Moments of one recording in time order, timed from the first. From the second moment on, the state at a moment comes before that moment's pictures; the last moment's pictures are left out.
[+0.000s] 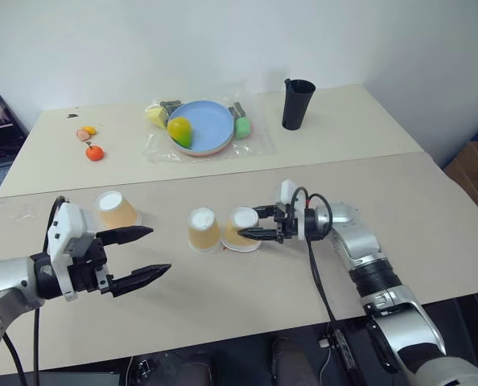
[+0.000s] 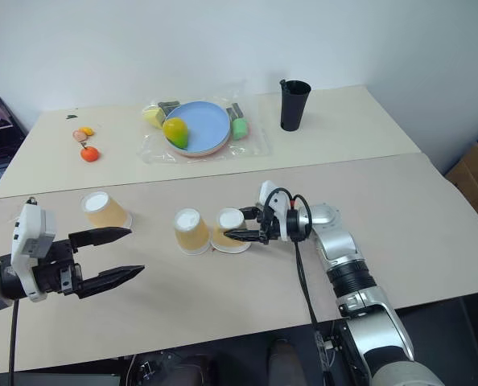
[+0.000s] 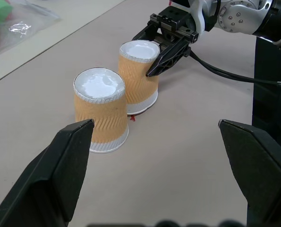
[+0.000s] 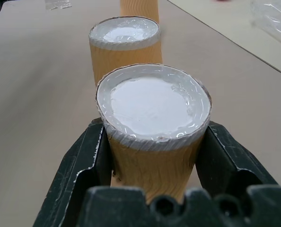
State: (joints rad) left arm 0.17 0.92 0.53 -0.60 -0.86 0.68 -0.95; right arm -0.70 -0.34 0.20 0.40 0.20 0.13 1.18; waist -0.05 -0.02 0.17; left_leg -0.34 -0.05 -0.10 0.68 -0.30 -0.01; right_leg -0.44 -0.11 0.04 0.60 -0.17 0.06
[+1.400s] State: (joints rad) left arm 0.32 0.72 0.68 -0.39 -0.68 0.57 -0.74; right arm -0.45 -0.72 -0.02 -0.13 0.50 0.56 1.25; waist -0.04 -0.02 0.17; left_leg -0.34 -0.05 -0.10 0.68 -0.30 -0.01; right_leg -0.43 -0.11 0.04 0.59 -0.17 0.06
